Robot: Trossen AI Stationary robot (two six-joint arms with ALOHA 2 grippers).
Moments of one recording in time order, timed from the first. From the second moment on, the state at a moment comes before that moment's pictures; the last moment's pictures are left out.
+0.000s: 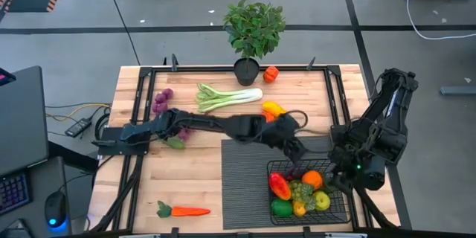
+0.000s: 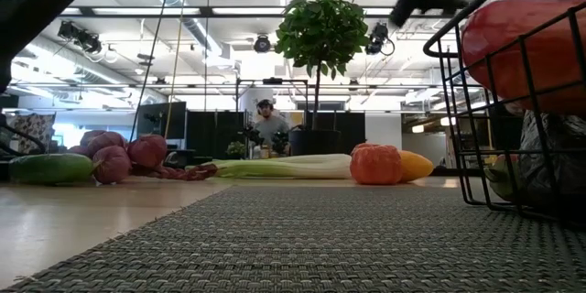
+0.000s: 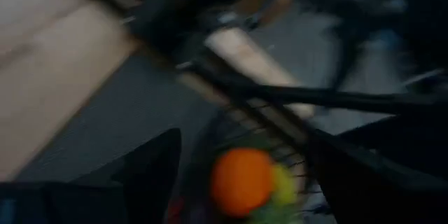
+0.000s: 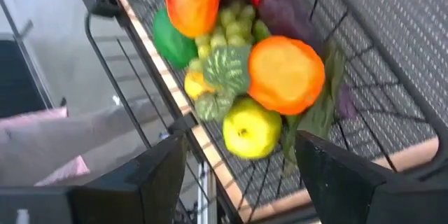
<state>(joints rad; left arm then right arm) -0.12 2.38 2.35 -0.48 -0.09 -0.77 1.05 1.10 1.10 -1.12 0.23 1.65</state>
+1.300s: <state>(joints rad) 0.17 2.39 2.14 -0.89 0.03 -0.56 0.65 1.09 1.10 -1.18 0.37 1.46</state>
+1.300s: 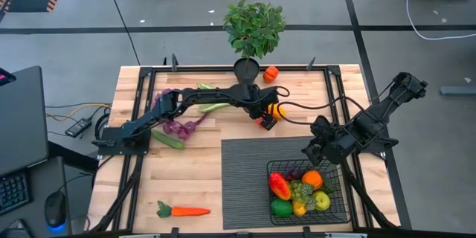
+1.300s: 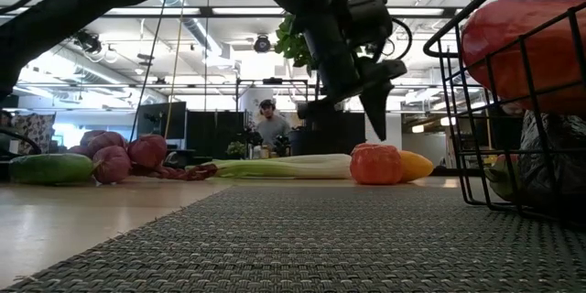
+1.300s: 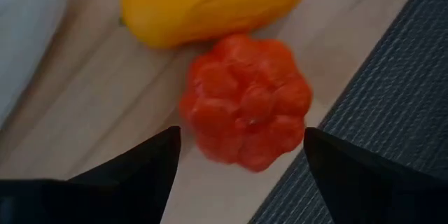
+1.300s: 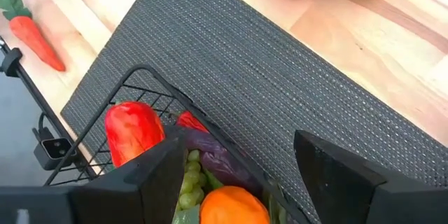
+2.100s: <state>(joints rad) 0.17 2.41 2.09 -0.72 0.11 -0.56 0.64 1.09 1.10 -1.18 0.34 1.46</state>
